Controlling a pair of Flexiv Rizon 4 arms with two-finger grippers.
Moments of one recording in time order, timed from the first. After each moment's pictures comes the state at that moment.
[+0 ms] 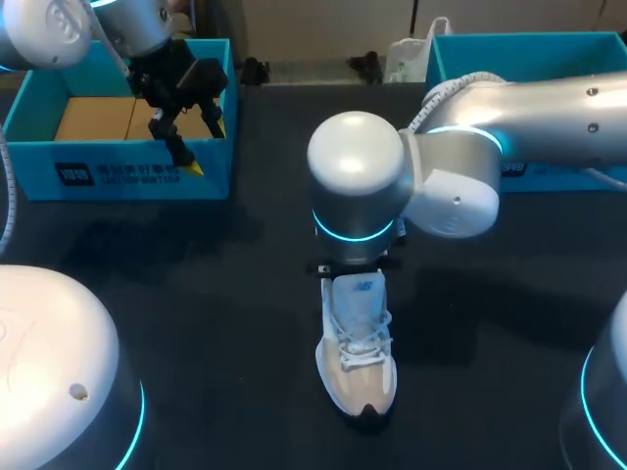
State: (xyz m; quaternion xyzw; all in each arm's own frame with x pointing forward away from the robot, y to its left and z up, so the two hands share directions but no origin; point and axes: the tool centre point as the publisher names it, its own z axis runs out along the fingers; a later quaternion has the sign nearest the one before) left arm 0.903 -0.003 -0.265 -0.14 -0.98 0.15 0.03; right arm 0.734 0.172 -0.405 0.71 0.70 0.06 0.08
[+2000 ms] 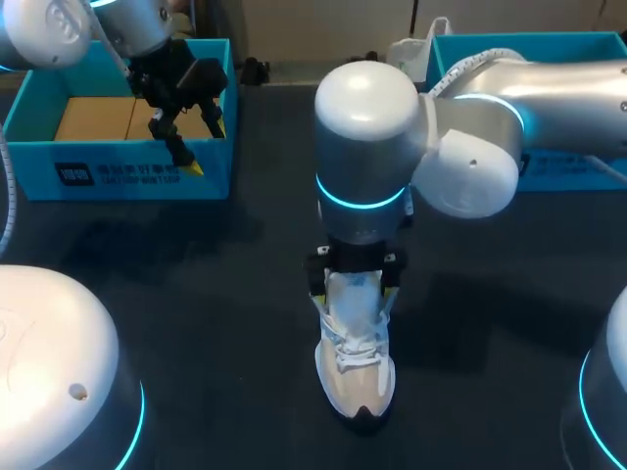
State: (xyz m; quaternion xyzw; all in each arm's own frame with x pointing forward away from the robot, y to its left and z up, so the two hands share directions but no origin) left arm 0.903 -0.003 -0.265 -0.14 -0.98 0.15 0.03; right arm 0.686 0.174 -0.351 0.68 0.74 0.02 0.03
